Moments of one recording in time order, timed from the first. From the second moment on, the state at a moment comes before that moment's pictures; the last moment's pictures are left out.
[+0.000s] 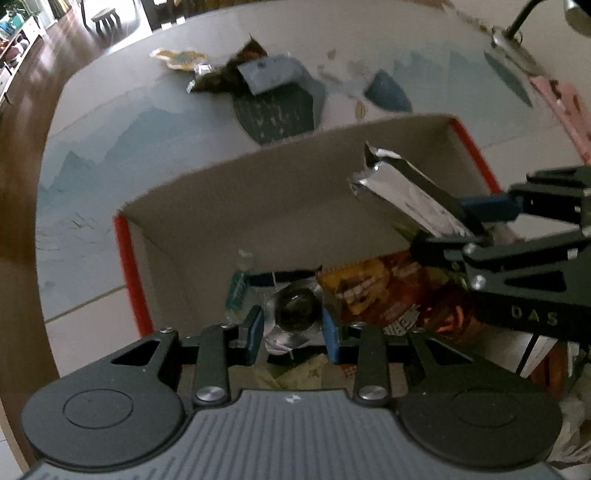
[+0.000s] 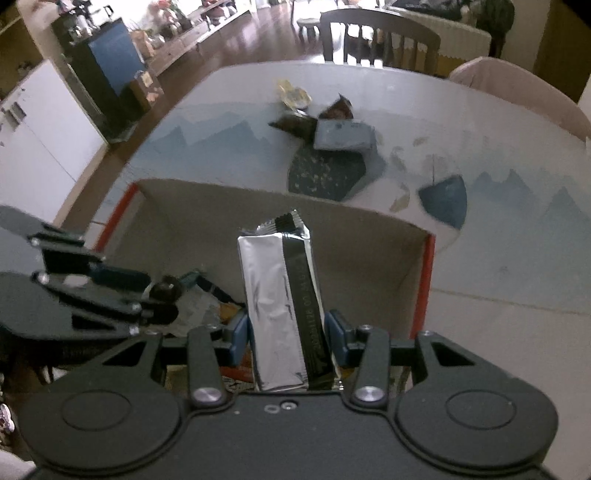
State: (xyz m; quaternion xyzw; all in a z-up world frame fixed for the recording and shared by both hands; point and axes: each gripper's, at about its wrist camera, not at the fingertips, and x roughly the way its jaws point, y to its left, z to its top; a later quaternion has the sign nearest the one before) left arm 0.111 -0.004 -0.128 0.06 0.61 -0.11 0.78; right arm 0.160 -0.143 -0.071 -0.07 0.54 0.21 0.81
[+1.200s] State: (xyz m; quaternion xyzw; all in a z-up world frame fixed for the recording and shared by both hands) left arm 0.115 -0.001 -0.135 0.03 0.63 -0.12 0.77; right arm 0.159 -0.149 -0.052 -0.06 0.54 0.21 0.81
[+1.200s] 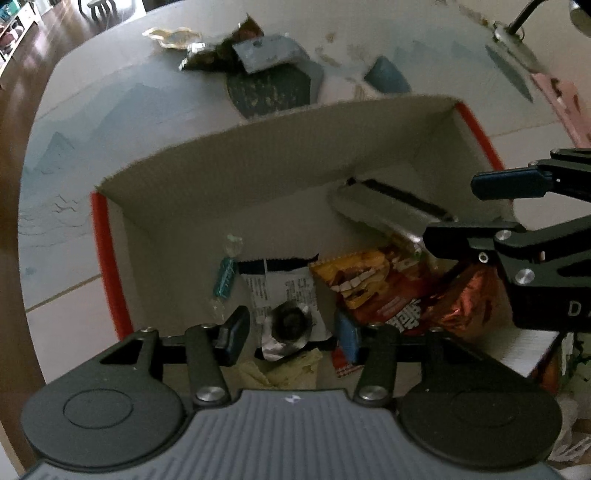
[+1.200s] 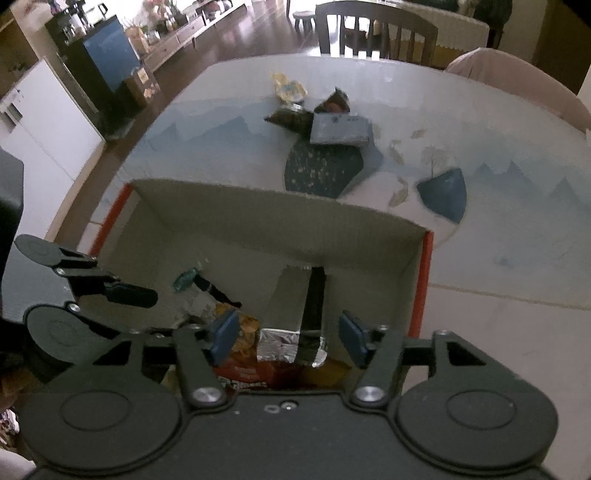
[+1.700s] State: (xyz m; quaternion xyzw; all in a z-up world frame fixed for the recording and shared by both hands) left arm 0.115 0.008 -0.049 0.03 0.53 -0.12 0.84; right arm 0.161 -0.159 0.004 -0.04 0.48 0.24 0.84
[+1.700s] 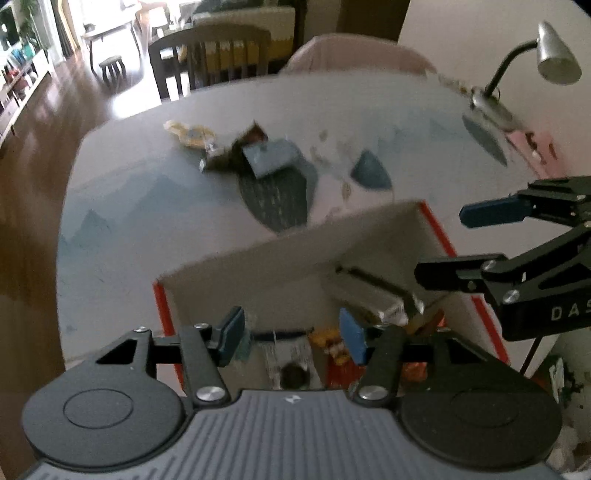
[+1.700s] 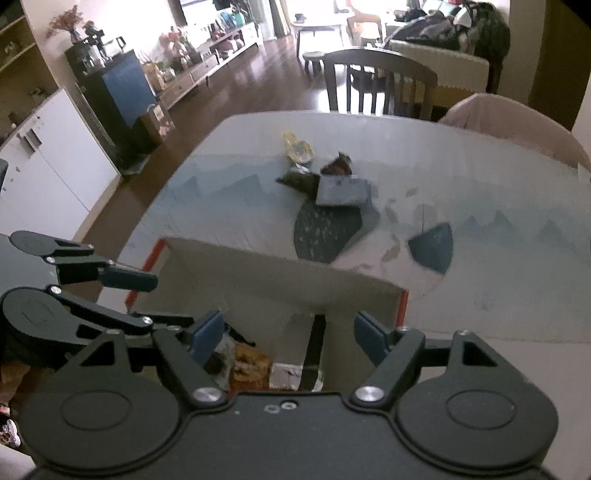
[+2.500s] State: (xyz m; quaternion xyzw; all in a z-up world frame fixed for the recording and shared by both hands) left arm 0.224 0.042 -0.007 -0.05 0.47 -0.04 0.88; right arm 0.259 -0.155 0.041 -0.09 0.41 0.30 0.86
